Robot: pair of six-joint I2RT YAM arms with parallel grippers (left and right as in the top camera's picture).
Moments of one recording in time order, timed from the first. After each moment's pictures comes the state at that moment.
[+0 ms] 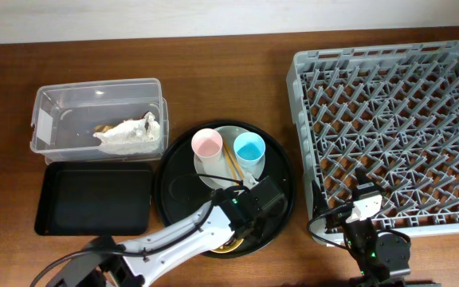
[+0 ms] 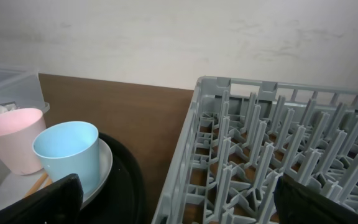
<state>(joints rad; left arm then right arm) -0.99 1.64 1.00 -0.73 -0.06 -0.57 0.11 0.01 0.01 -0.07 -0.12 -0.02</state>
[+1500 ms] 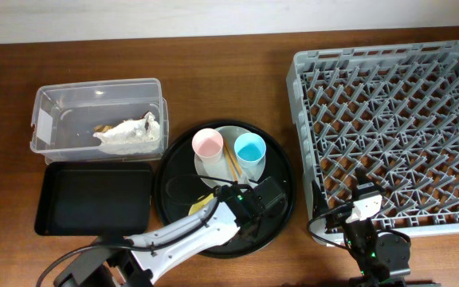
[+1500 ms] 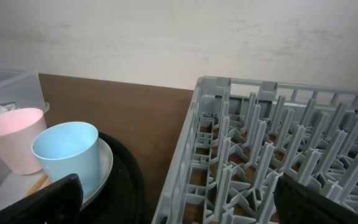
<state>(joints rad) -0.99 1.68 1.04 -0.84 -0.12 -0.62 0.11 0.01 0.01 -0.07 -0.12 -0.02</state>
